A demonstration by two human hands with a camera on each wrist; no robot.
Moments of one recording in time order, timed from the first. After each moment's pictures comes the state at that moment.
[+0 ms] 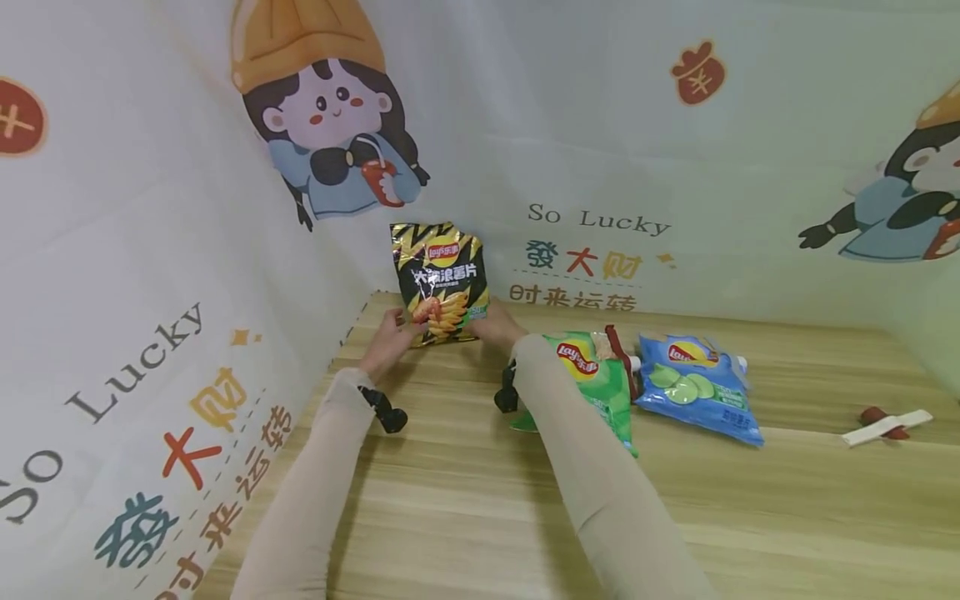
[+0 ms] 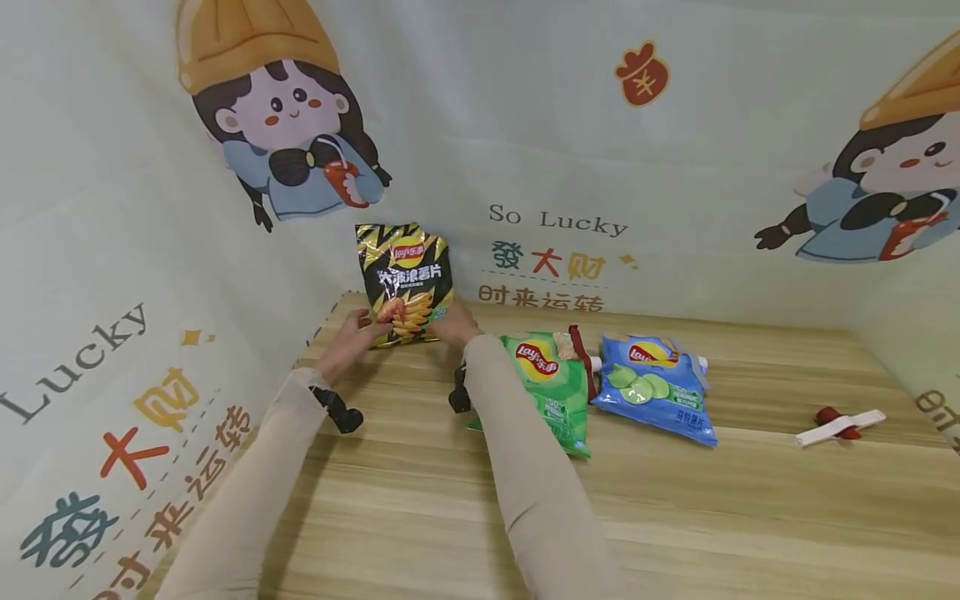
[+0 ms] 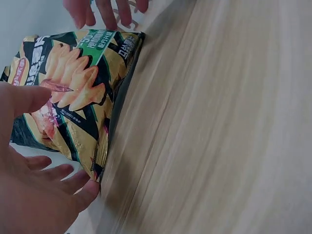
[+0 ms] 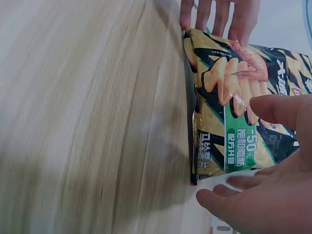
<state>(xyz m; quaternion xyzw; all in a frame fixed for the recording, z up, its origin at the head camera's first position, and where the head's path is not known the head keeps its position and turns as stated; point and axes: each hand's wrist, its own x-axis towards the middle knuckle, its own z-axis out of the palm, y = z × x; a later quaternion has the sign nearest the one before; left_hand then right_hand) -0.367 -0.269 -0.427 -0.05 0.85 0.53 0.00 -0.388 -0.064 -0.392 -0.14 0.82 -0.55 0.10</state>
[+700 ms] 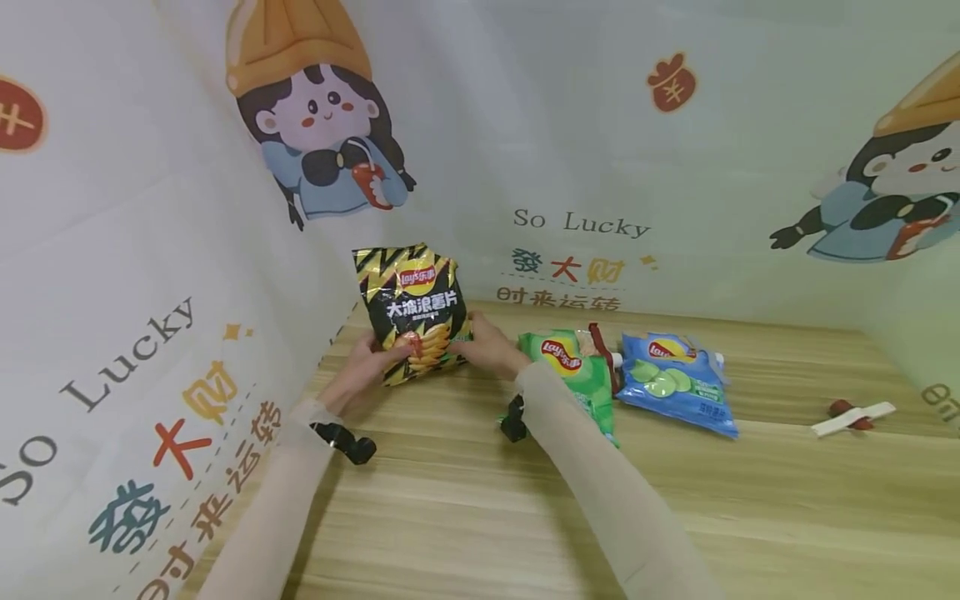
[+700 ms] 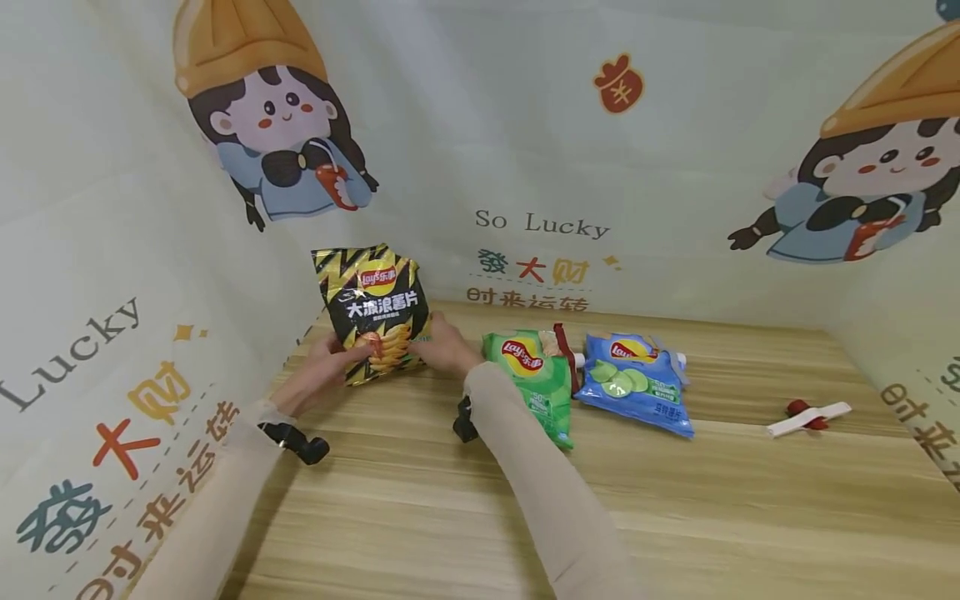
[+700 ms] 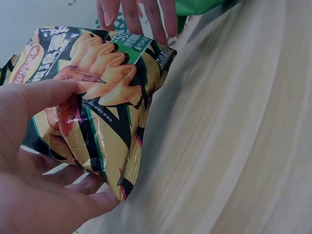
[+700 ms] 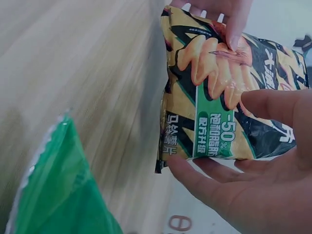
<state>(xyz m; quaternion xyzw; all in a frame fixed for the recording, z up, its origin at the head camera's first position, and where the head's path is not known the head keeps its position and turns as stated) -0.318 -0.278 -0.431 0.04 0.78 0.62 0.03 -0.334 -0.042 -0.382 -0.18 0.84 -0.49 0.12</state>
